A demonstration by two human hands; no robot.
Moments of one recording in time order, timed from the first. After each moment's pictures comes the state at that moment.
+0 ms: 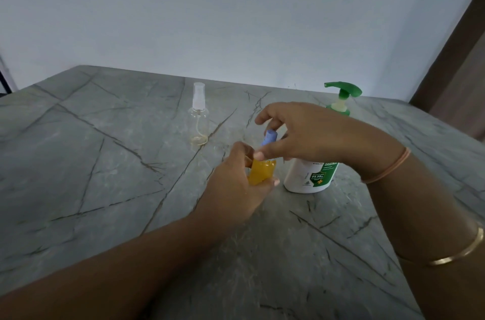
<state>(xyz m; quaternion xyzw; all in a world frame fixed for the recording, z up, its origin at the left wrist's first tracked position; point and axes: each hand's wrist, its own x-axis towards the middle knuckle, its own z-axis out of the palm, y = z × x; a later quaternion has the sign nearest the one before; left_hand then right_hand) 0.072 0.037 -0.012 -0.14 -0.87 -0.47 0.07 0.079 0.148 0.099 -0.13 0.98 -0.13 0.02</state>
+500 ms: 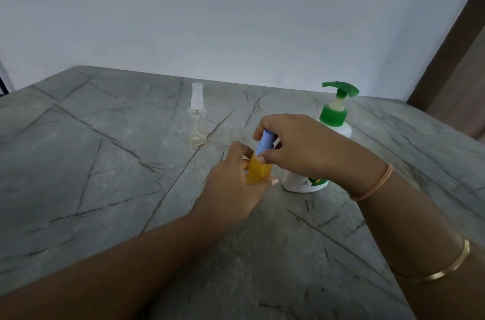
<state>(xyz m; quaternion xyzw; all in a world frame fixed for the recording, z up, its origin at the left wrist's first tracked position) 0.069 0.038 -0.011 -0.14 -0.88 -0.46 0.08 0.081 0.146 0.079 -0.13 0.98 -0.11 -0.03</state>
